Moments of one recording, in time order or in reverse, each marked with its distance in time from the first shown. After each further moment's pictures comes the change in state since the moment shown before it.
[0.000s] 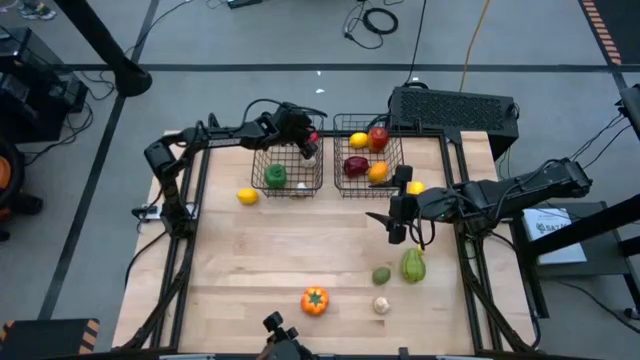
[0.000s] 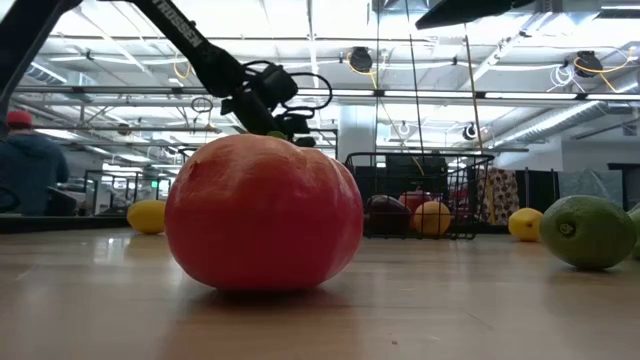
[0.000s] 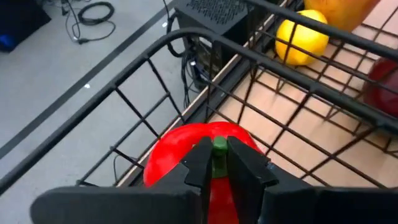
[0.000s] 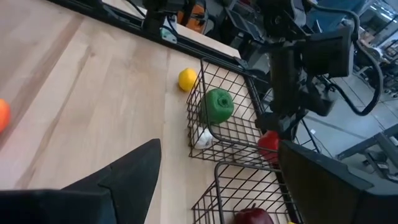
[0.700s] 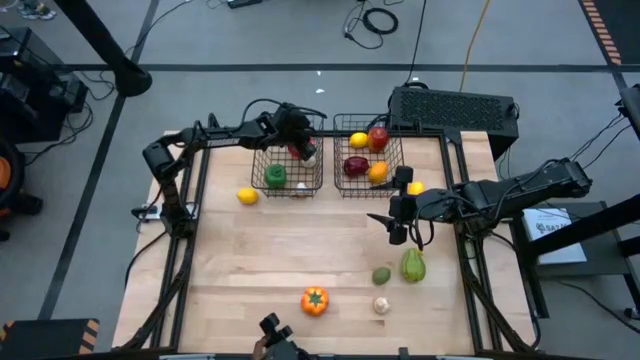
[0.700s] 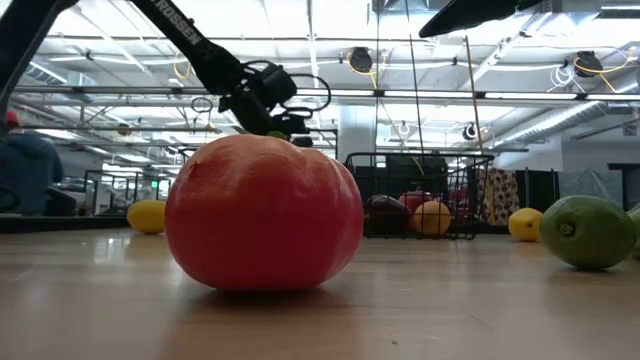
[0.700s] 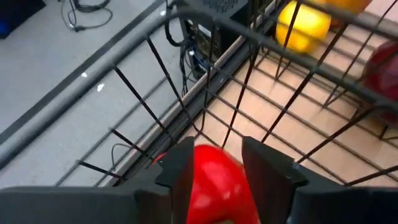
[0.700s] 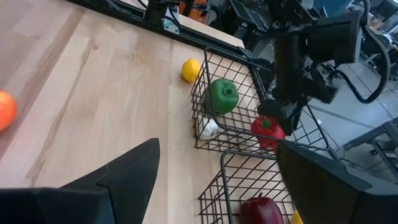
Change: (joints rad) left arm 0.000 -0.017 0.001 -0.057 0.004 -0.020; right arm 0.000 0.000 0.000 -0.042 -0.006 0.061
